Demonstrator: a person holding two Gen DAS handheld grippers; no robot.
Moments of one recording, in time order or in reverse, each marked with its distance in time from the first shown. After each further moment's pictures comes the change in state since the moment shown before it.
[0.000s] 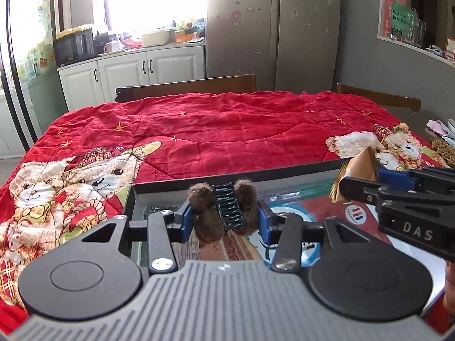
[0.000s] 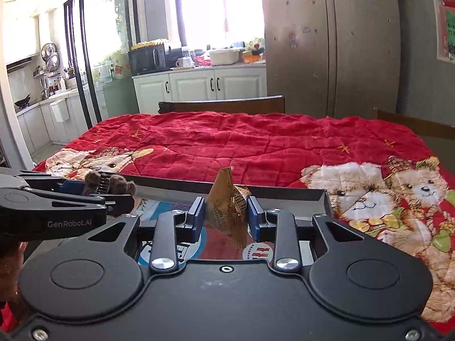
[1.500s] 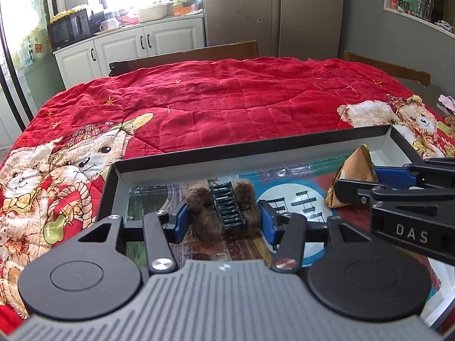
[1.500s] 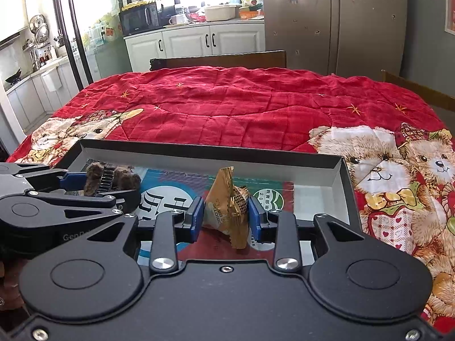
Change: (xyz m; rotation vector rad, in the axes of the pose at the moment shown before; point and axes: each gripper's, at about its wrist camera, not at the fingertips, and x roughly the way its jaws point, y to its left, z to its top) left arm 0.037 -0.005 -0.005 0.026 0.125 0.019; right arm 0.042 0.002 0.001 0.010 0.195 -0.017
